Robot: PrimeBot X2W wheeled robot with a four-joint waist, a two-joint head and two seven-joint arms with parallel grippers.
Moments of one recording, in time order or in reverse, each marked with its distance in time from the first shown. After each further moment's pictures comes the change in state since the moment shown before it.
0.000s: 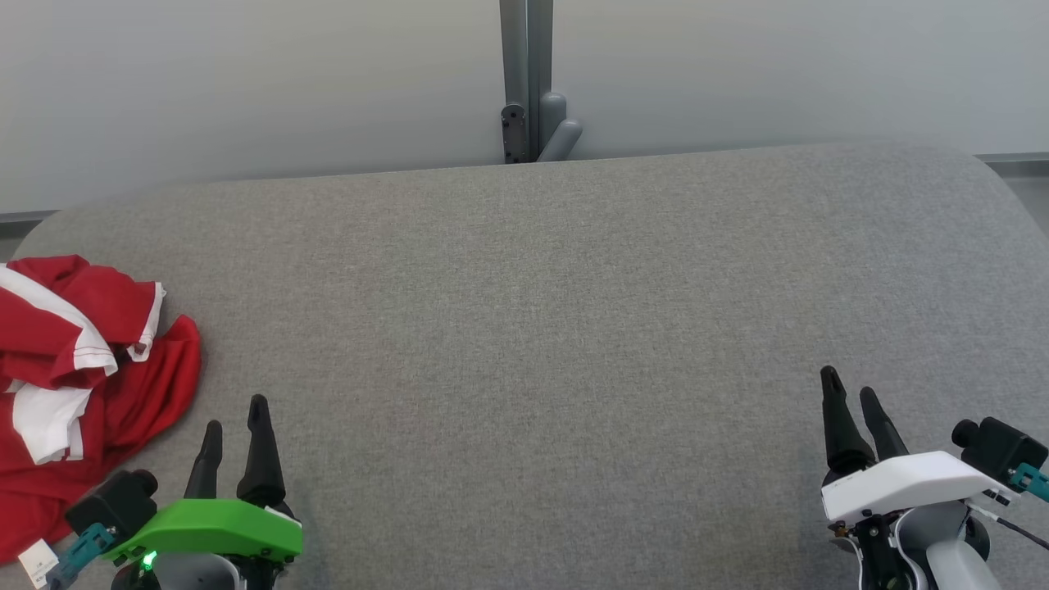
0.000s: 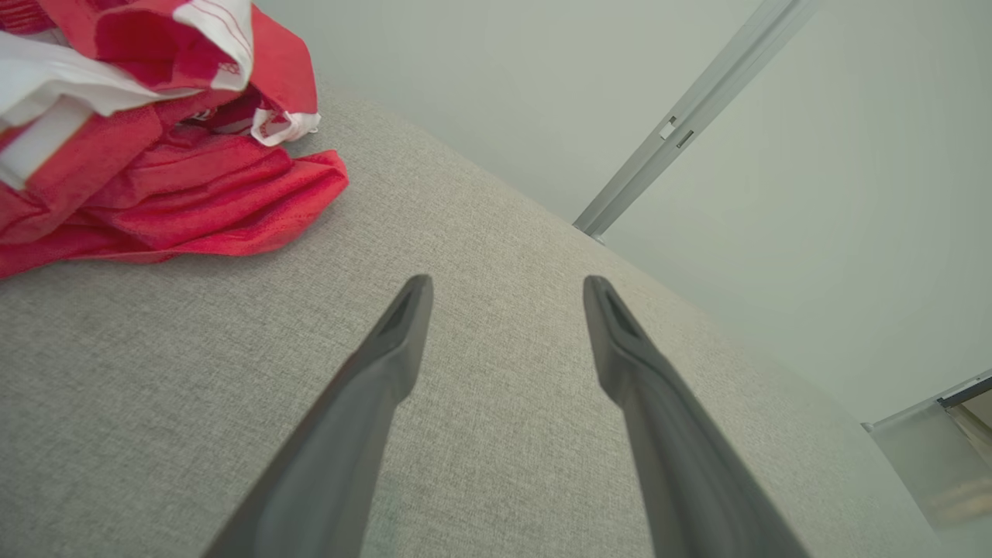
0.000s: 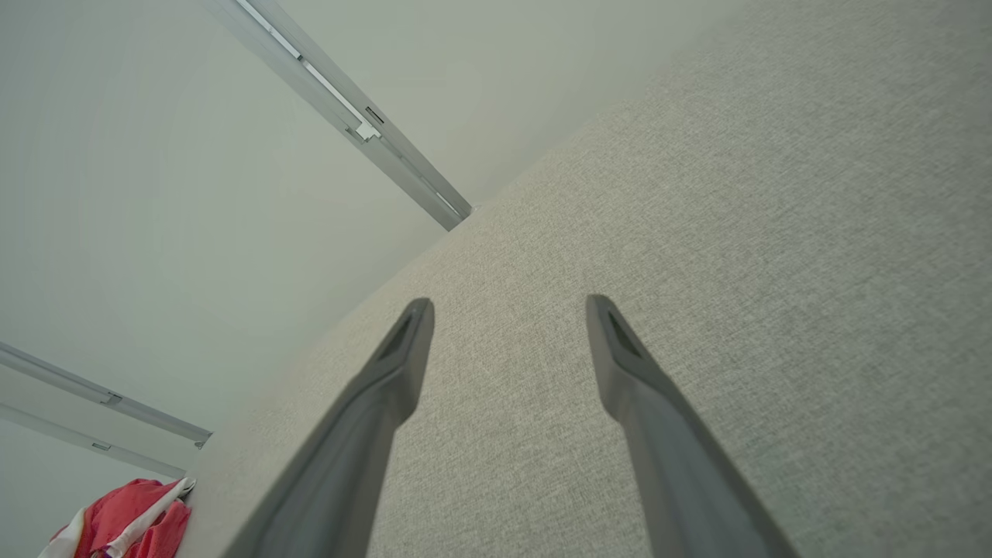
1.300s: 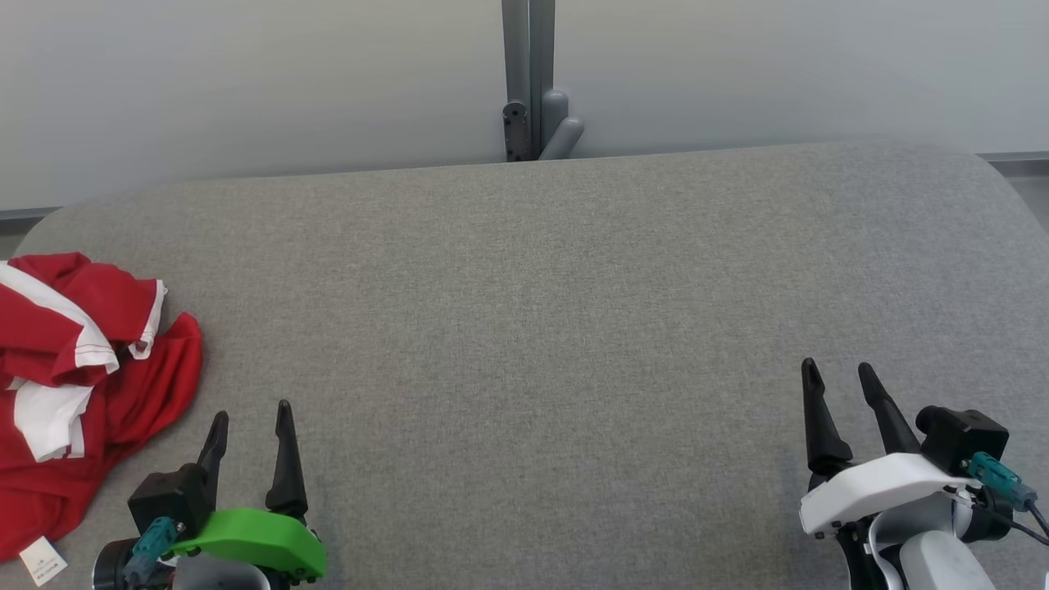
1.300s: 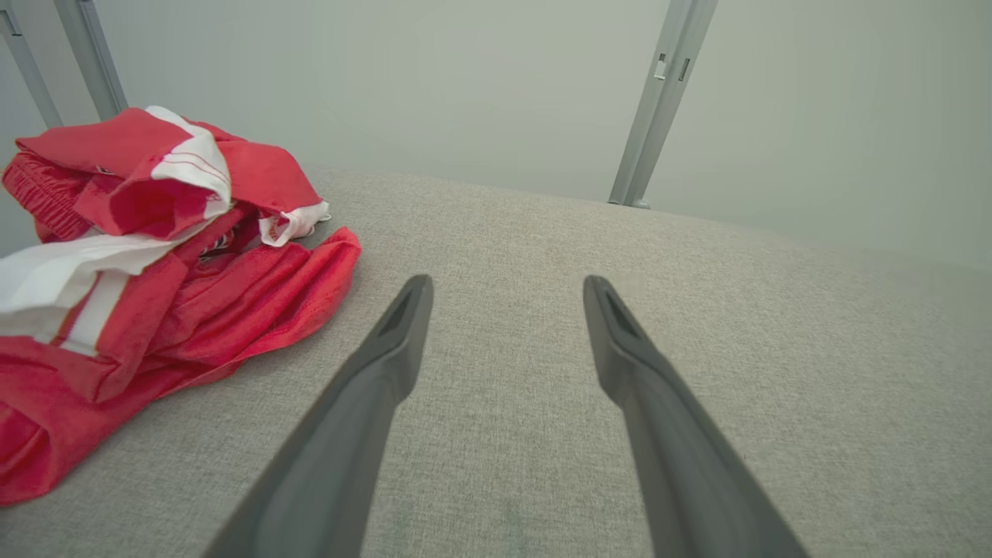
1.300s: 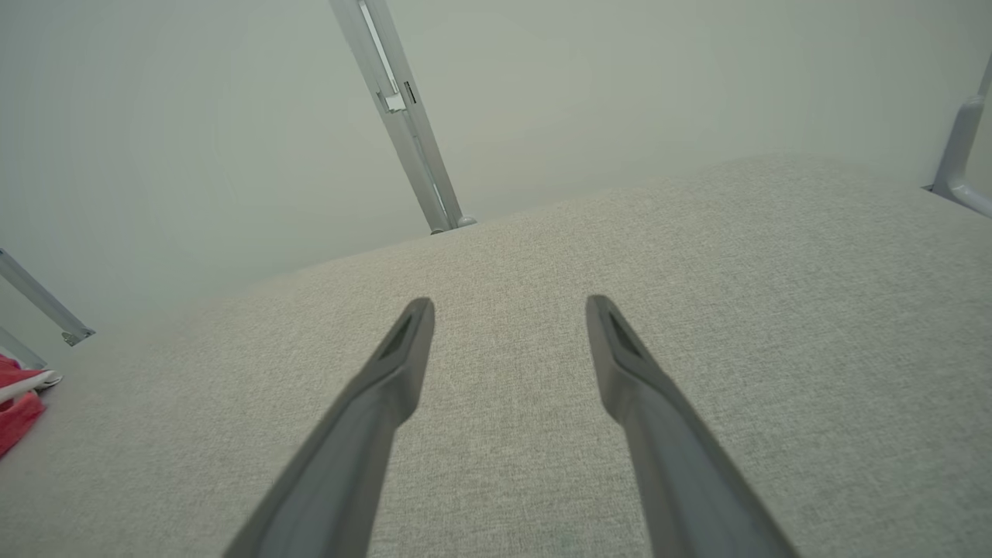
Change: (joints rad) left arm 0.006 0.009 -0.031 0.023 0.401 0.016 -0.096; right arm -0.011 -0.014 0.034 0.004 -0.383 0.000 -0.098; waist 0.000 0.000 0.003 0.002
